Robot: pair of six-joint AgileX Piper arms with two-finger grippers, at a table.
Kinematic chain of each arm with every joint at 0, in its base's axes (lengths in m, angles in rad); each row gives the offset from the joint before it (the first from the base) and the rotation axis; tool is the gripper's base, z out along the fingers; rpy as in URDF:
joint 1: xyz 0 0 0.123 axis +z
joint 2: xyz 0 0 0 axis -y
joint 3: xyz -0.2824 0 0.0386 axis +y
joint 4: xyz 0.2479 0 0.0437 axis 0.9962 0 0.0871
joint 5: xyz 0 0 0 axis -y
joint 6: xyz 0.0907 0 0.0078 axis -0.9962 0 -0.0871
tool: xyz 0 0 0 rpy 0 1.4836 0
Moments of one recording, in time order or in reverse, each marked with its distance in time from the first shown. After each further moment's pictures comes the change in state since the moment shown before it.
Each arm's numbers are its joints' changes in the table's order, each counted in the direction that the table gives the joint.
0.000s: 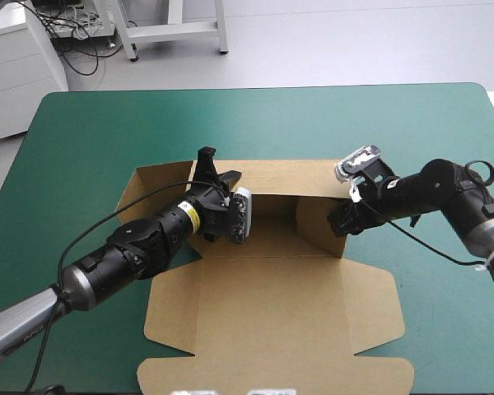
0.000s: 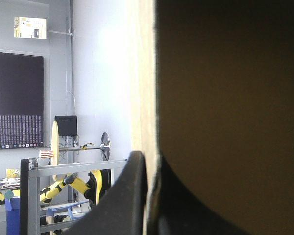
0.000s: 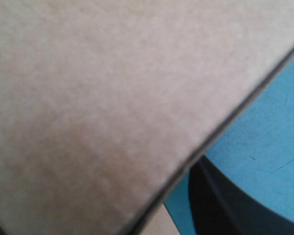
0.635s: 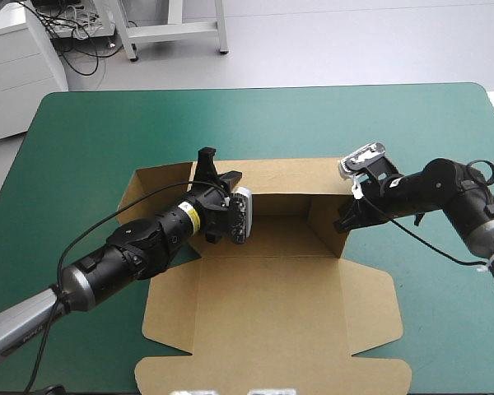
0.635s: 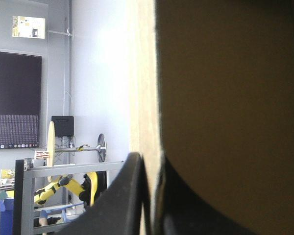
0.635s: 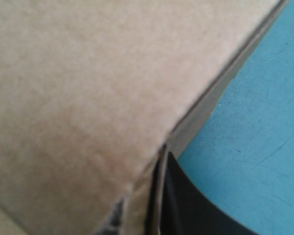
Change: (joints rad) left arm -0.002 0.008 -0.002 -0.004 0.015 0.018; right arm -0.003 0.002 -0.004 -0.039 0.002 -0.058
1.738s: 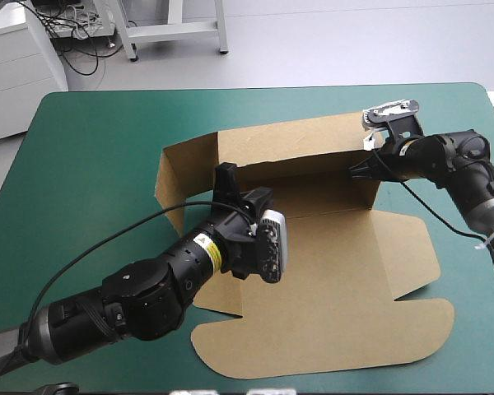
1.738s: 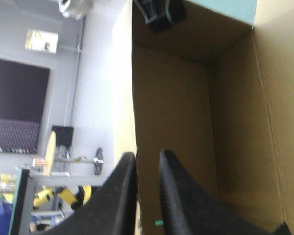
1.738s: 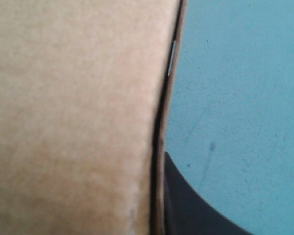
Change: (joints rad) left arm -0.477 0.099 -0.212 -0.118 -0.526 0.049; right arm 0.009 -0.051 -0.217 -0.427 0.103 -0.532
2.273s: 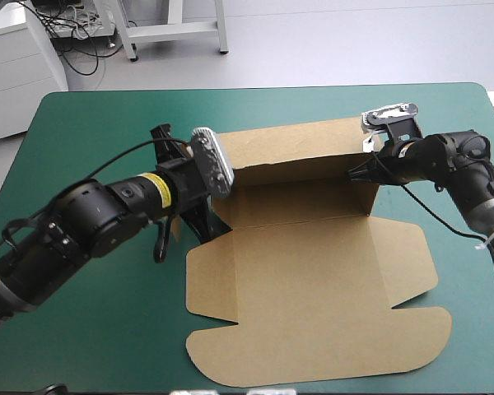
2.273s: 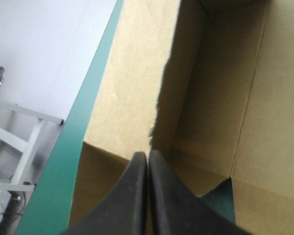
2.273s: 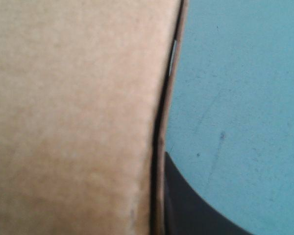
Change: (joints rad) left arm 0.396 0.000 -0.241 -0.756 -0.181 -0.359; right arm 0.000 0.000 -0.001 0.027 -0.038 0.000
